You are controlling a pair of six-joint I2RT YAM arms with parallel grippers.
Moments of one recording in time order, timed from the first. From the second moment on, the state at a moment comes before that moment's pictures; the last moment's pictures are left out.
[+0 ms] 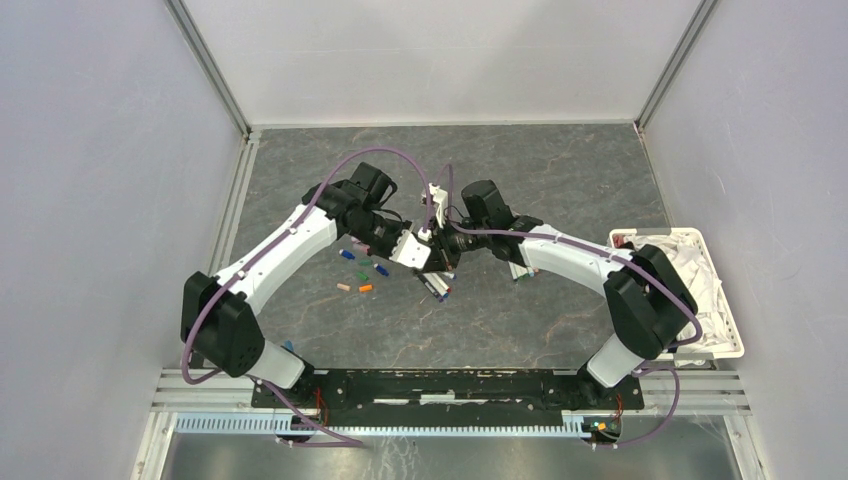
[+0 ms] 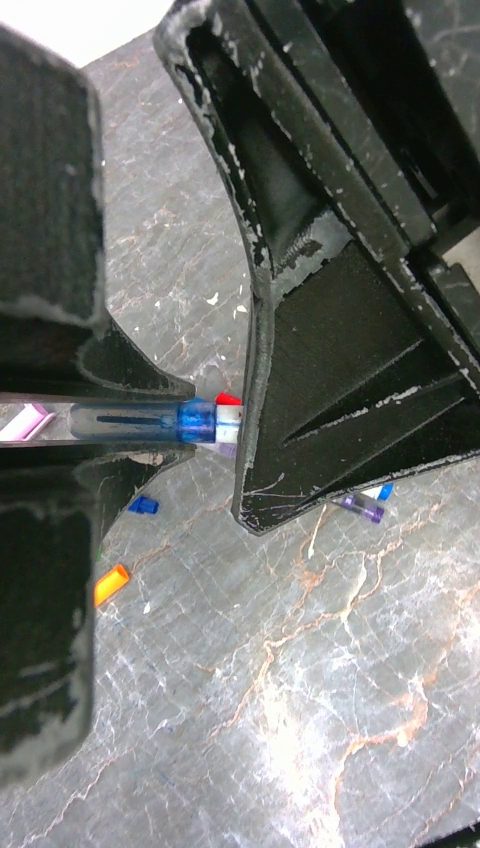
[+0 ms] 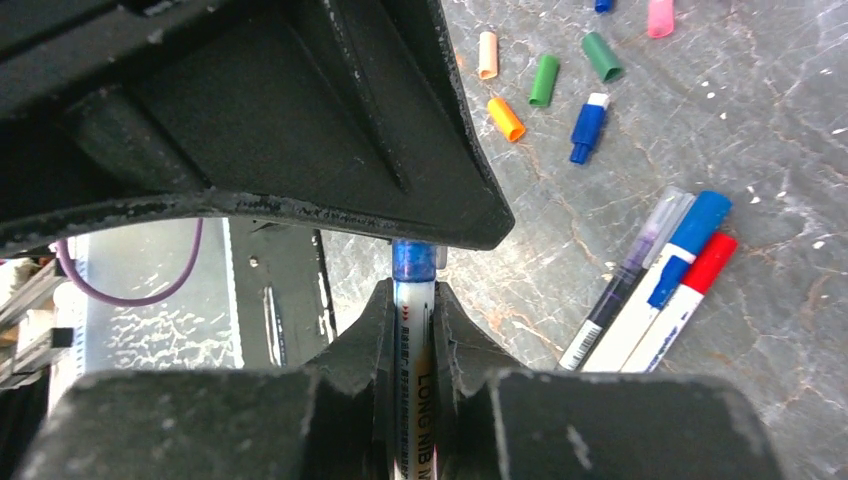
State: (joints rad) left arm -0.53 1.48 1.28 -0.98 0.61 1.51; right arm 0.69 1.62 1.03 -0.04 -0.79 0.15
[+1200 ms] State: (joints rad) left arm -0.44 1.46 1.28 -0.93 0.89 1.80; right arm 0.68 1.29 0.81 0.11 -0.55 0.11
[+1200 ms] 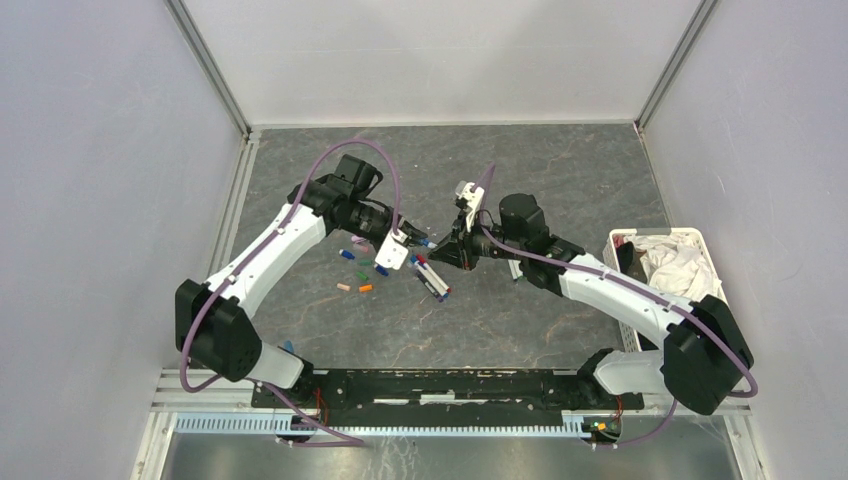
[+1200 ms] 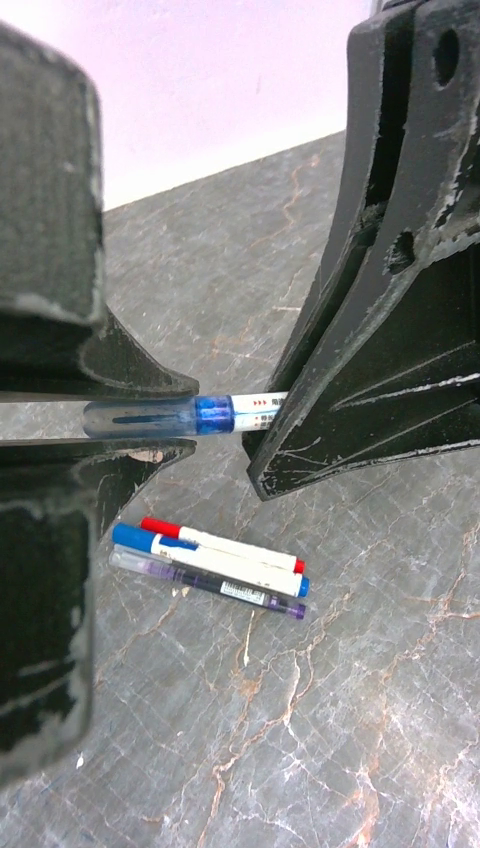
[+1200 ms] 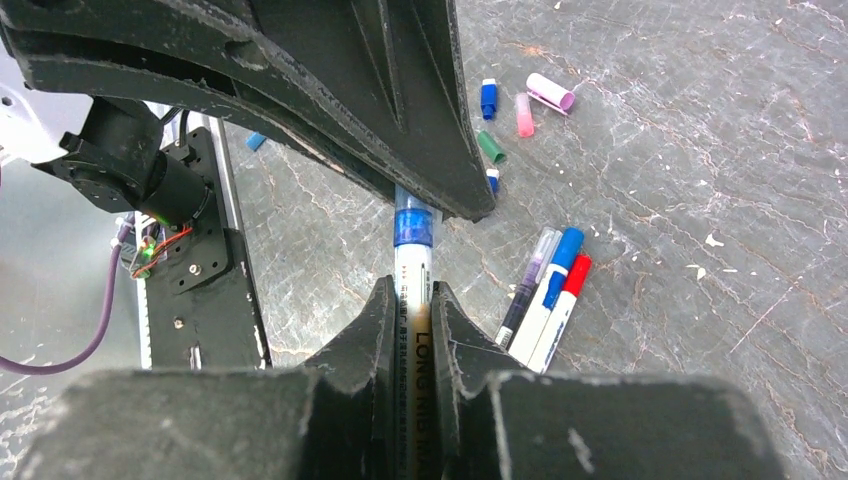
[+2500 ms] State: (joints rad) left arm -0.42 1.20 1.23 -1.15 0.47 1.37; right arm 0.61 1.47 0.91 -0.16 -0.95 0.37
